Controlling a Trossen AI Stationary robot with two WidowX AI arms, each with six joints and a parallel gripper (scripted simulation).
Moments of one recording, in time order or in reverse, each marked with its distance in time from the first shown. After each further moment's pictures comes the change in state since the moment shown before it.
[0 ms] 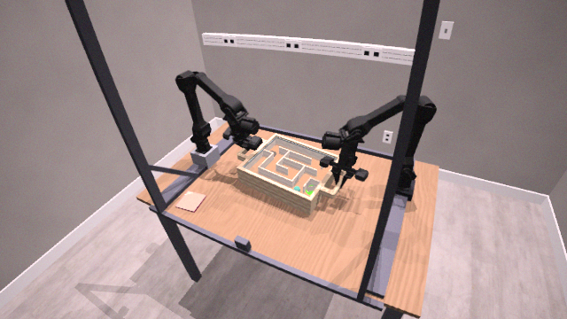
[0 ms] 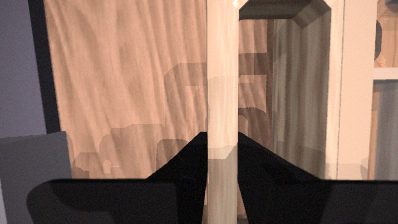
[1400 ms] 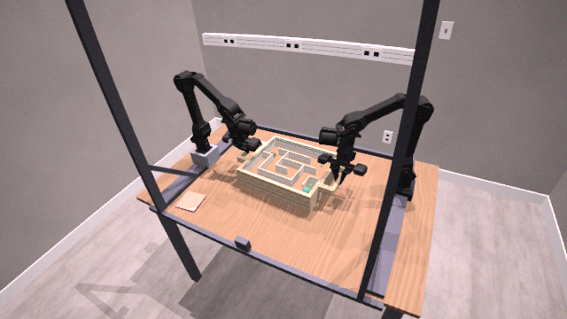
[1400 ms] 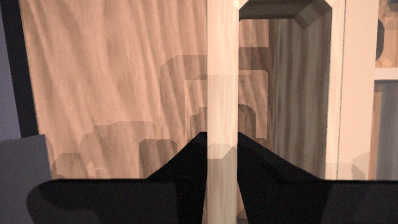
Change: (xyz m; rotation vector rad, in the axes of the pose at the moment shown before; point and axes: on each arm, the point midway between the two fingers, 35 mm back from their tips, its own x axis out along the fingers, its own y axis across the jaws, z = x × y) left arm 0.015 0.005 -0.005 -0.020 0.007 -0.060; right arm -0.016 0.006 -0.005 0.020 0.013 -0.057
